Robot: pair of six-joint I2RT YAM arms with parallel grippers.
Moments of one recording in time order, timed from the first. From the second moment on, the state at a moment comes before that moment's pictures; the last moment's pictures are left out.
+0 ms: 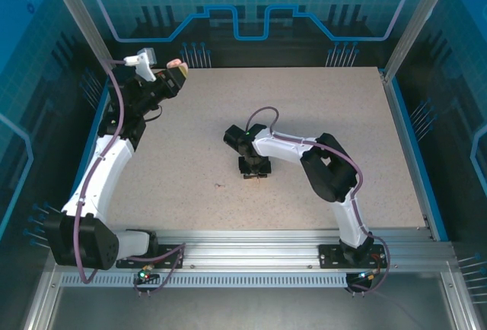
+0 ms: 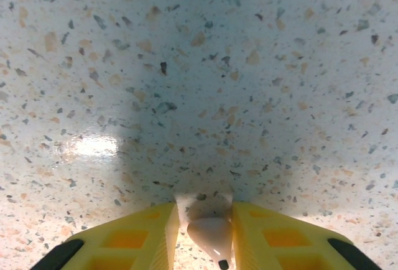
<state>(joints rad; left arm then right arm) -0.03 1.27 1.19 -0.07 0.42 -0.61 0.81 2.11 1.55 -1.00 0.06 0.81</state>
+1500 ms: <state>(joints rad) -0.33 1.13 0.81 0.32 0.39 -0.34 0.71 1.50 1.40 -0.87 0.15 0.66</state>
